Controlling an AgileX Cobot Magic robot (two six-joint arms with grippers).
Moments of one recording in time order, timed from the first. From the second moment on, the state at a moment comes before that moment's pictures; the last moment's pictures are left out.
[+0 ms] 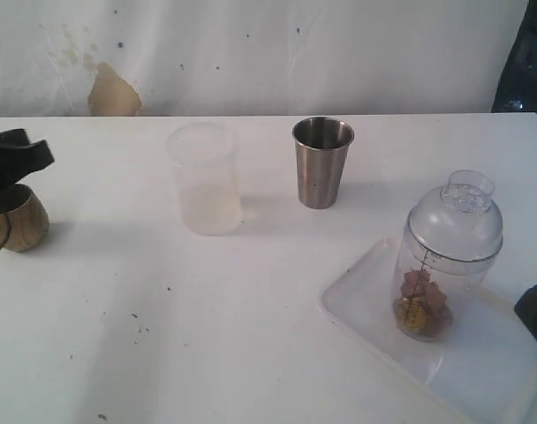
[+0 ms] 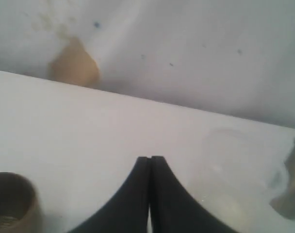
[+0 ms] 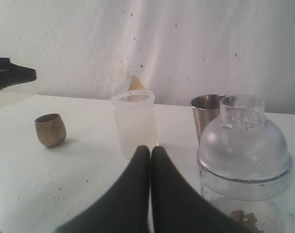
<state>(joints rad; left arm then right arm) -0.27 1.25 -0.46 -0.17 -0.48 -0.16 0.46 0.07 -0.01 0.18 -0.03 -0.03</state>
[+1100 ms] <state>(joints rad) -0.29 0.29 -0.22 -0.43 -0.15 0.09 0.46 0.07 -0.01 0.18 -0.02 -0.03</state>
